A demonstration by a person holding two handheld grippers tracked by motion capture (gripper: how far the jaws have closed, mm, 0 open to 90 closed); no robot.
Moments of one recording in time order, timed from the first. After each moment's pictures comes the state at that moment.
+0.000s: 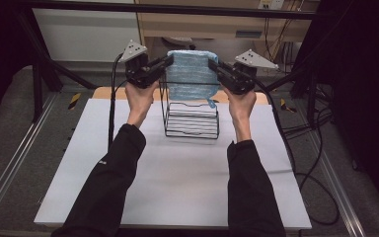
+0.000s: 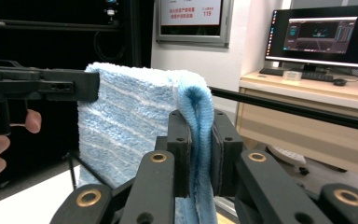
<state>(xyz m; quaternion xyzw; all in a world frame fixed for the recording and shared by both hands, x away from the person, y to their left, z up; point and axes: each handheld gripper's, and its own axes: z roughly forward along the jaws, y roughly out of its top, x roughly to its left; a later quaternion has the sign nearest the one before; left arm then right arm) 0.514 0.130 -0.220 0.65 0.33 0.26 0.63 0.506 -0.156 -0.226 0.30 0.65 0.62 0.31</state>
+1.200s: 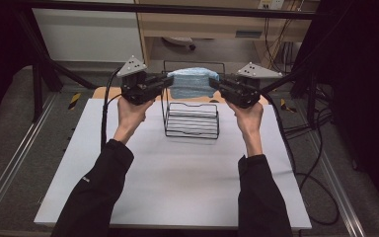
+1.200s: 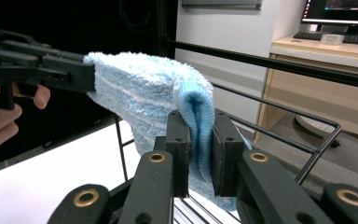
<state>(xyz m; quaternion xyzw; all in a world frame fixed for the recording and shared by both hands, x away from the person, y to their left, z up) 0.479 0.140 -0.228 0.71 0.31 0.22 0.59 0.481 -0.167 -0.239 0.29 0.71 0.59 0.24</state>
